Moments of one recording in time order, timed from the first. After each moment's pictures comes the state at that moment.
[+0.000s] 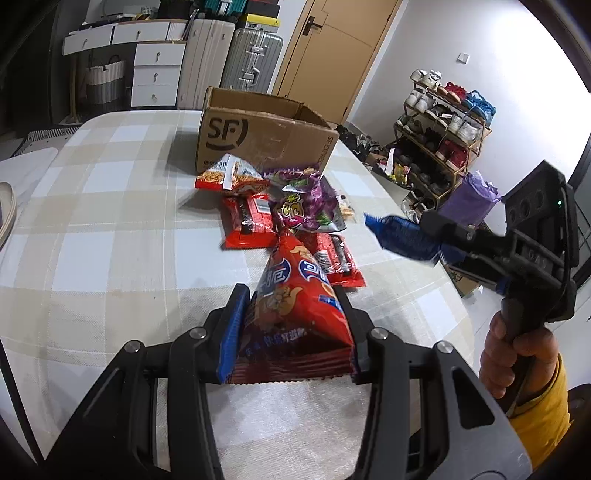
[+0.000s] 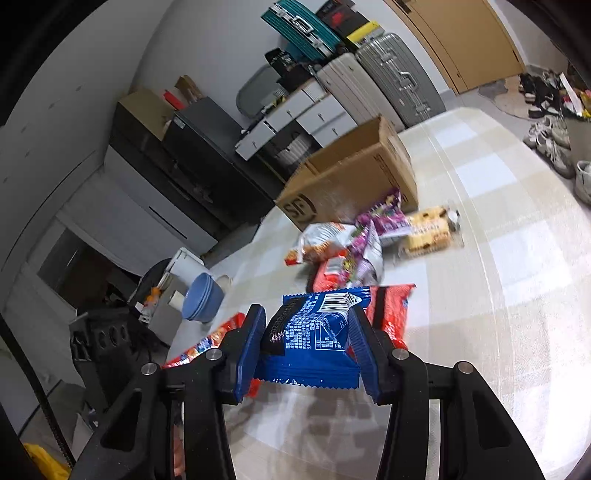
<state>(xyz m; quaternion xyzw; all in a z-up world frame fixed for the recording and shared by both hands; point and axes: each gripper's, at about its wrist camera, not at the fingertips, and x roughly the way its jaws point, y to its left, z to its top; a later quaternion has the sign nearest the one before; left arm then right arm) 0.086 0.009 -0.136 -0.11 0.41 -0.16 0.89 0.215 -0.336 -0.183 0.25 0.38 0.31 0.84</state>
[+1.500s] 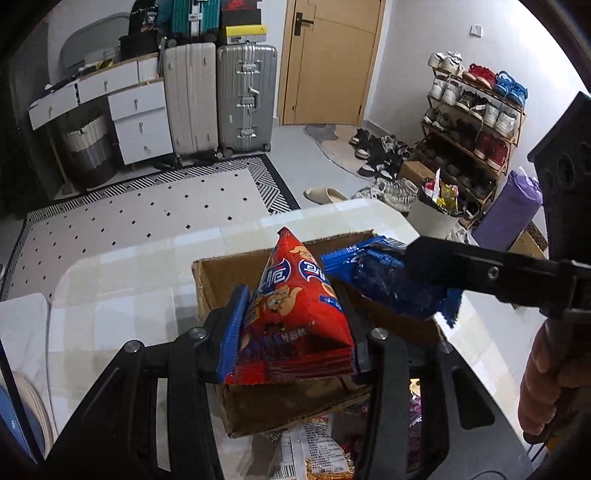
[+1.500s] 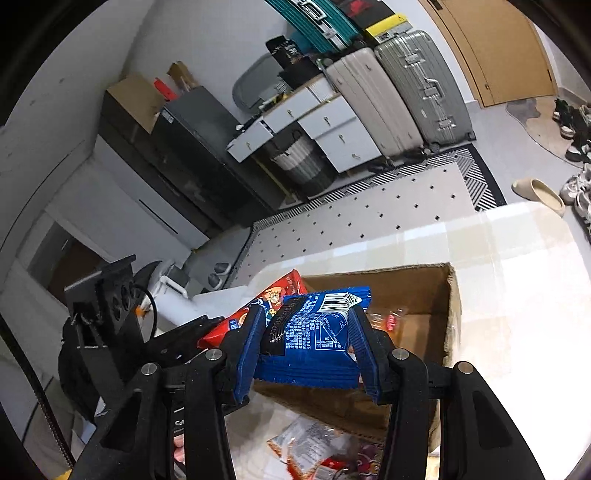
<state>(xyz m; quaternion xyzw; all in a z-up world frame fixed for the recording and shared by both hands) 0.456 -0.006 -0.058 0.00 0.41 -0.14 0.90 0.518 -0.266 -0.116 0.21 0.40 0.31 0.83</state>
